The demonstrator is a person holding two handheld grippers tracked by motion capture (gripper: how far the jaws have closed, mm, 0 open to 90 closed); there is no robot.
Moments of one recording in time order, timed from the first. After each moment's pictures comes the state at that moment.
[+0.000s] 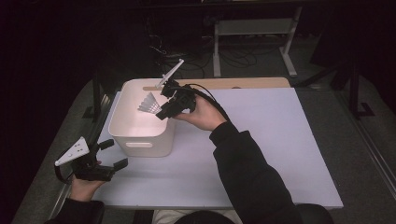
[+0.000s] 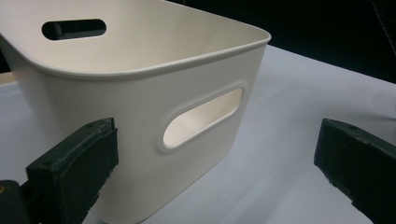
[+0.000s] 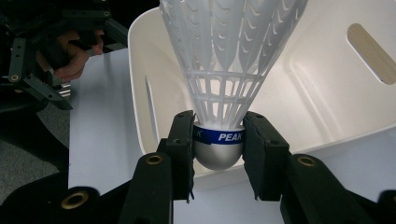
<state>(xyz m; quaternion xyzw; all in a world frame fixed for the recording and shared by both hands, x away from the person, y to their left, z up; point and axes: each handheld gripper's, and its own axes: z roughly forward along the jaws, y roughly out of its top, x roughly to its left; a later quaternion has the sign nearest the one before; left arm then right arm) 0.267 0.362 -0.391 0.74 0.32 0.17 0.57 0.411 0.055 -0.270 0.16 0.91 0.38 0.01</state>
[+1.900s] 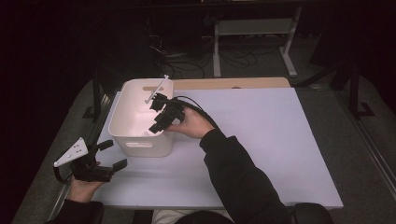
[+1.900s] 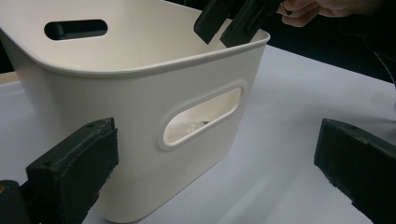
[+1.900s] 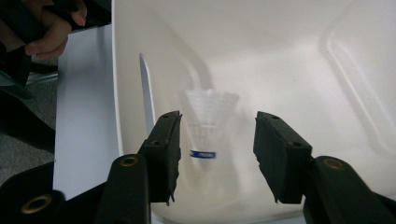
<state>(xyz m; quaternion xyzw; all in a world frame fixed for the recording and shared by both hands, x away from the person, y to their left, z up) 0.264 0.363 -0.391 0.74 0.32 0.17 0.57 0.413 0.092 -0.314 0.14 0.93 0.34 -0.01</state>
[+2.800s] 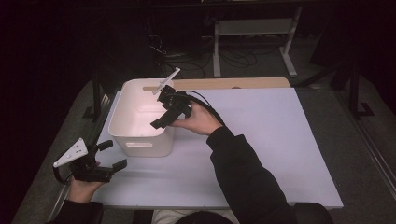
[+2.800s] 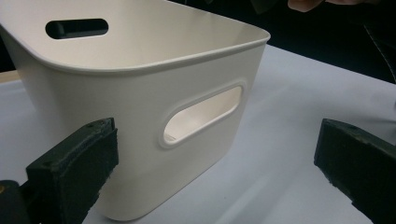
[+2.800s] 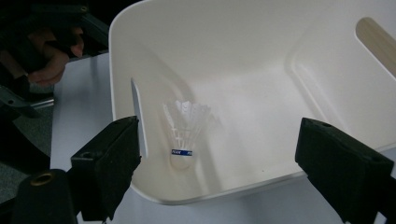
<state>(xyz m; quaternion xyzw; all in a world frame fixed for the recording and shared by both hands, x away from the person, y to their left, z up) 0.263 0.364 -0.391 0.74 0.32 0.17 0.56 0.414 0.068 -0.295 0.17 0.91 0.39 0.02</state>
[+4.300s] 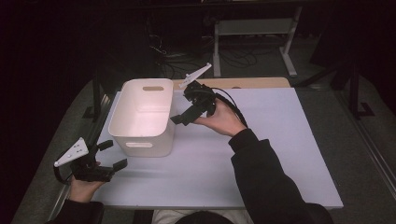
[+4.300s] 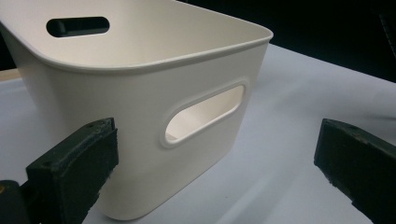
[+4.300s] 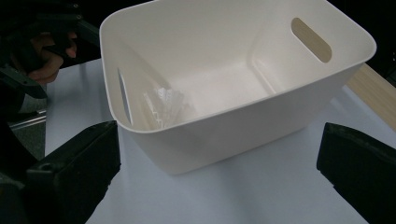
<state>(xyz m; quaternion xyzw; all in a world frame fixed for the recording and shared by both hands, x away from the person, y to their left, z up) 0.265 0.363 -0.392 0.74 0.32 0.17 0.56 0.405 0.001 -0.281 0.19 0.88 0.42 0.05</state>
